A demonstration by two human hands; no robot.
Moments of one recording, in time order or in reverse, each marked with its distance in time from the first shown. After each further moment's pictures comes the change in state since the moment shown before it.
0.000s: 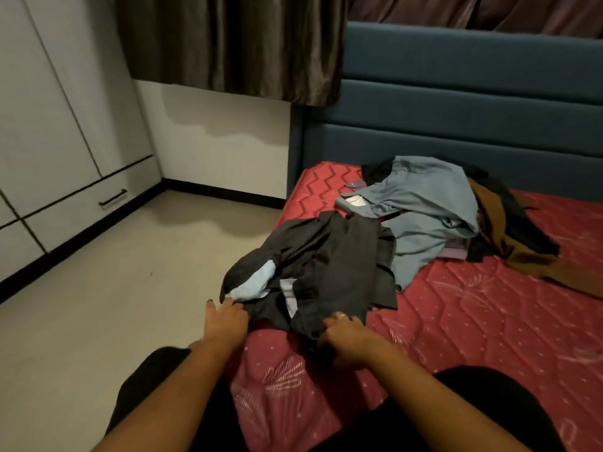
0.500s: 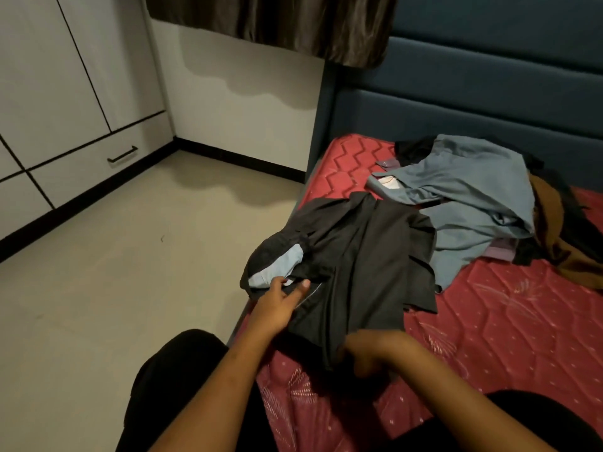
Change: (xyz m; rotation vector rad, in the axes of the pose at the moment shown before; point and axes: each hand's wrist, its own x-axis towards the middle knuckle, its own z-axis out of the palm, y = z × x) left_hand 0.027 0.017 0.000 -1.318 -0.088 -0.176; right_hand 0.047 -0.027 -0.026 0.179 -0.619 0.092
